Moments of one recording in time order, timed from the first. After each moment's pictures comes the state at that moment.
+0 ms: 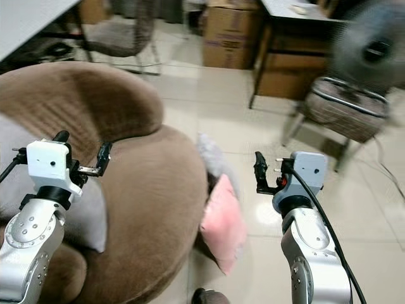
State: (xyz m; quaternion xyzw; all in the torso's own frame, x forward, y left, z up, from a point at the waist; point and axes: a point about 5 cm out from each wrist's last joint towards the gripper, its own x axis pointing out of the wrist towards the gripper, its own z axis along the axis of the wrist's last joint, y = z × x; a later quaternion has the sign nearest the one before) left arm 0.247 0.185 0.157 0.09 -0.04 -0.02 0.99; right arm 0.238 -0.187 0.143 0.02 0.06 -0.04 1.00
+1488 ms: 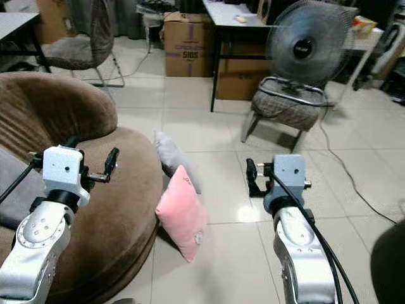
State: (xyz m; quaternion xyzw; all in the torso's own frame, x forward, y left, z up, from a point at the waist) left arm 0.253 0.182 0.140 0.11 -0.01 -0.03 0.99; right arm 0.246 -0.176 0.127 -0.04 0.08 -0.03 1.00
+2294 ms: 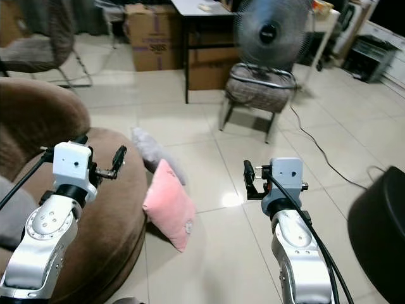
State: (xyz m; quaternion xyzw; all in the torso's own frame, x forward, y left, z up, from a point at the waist) left arm 0.263 0.174 0.139 0.11 -0.01 -0.05 0.99; right arm 0.245 -0.175 0.119 -0.03 0.08 -0.02 1.00
